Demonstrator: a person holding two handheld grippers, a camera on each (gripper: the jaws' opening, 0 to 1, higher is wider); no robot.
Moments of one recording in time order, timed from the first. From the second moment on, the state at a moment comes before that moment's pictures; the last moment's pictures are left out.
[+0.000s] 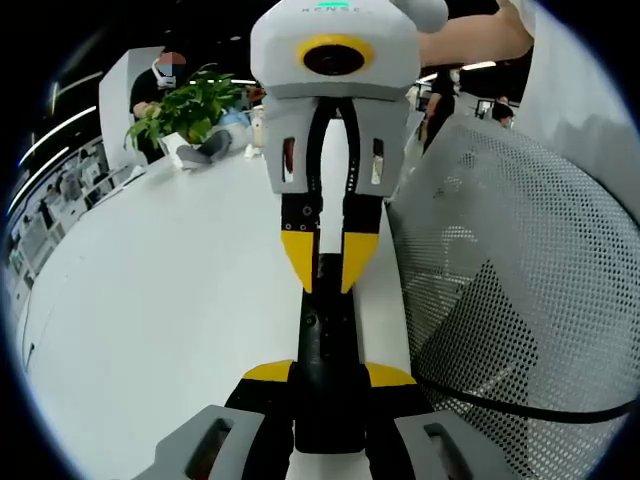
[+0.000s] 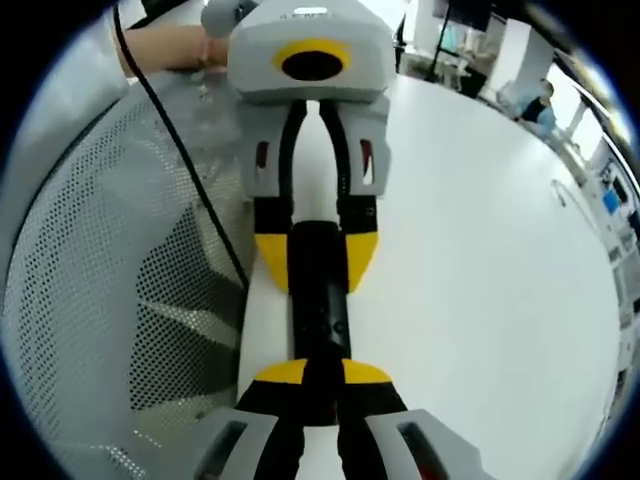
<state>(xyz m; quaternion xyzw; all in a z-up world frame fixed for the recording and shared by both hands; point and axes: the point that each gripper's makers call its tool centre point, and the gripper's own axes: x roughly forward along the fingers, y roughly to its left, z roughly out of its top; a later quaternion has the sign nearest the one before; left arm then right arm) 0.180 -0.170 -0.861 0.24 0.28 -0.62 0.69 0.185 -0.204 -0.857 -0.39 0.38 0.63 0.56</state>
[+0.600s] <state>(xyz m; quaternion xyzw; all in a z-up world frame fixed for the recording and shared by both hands) 0.181 -0.170 -0.862 0.24 0.28 -0.62 0.69 0.184 -0.198 -0.855 -0.38 0.35 0.62 0.59</state>
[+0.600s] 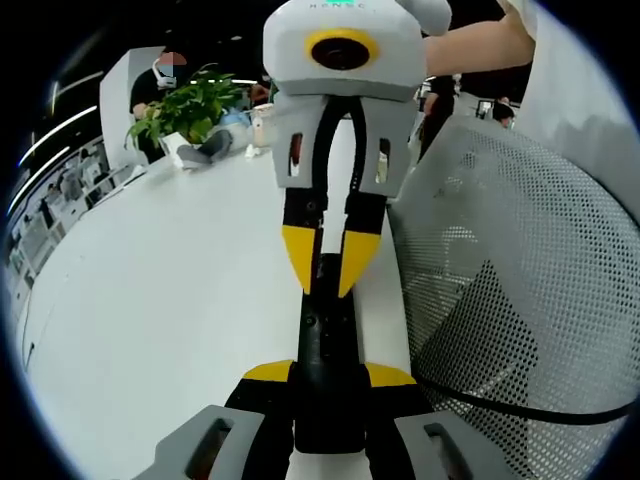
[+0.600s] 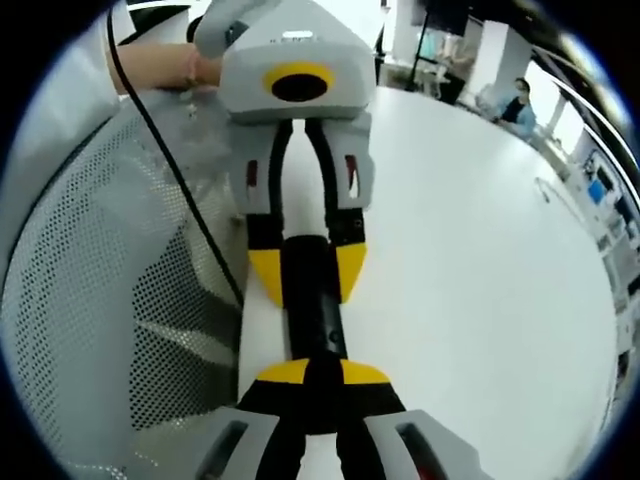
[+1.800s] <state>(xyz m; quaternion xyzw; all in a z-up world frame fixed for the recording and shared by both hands) 0.180 -0.170 -0.861 0.24 0.28 -0.62 0.69 0.185 -0.198 -0.853 -0.39 0.34 0.62 0.60</state>
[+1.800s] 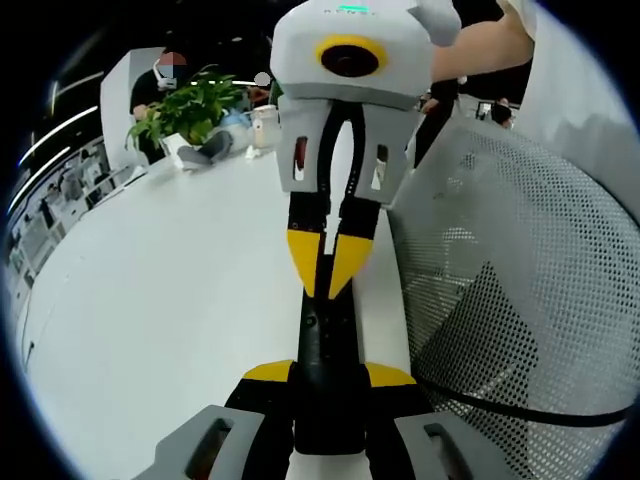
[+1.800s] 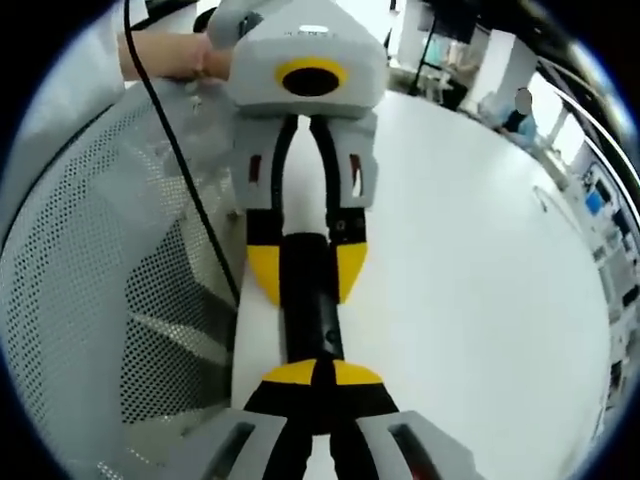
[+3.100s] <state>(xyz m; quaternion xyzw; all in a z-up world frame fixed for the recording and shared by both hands) 0.180 -0.170 -0.861 0.24 0.28 -0.62 0.69 0.180 -0.193 -0.854 -0.39 0.32 0.62 0.59</state>
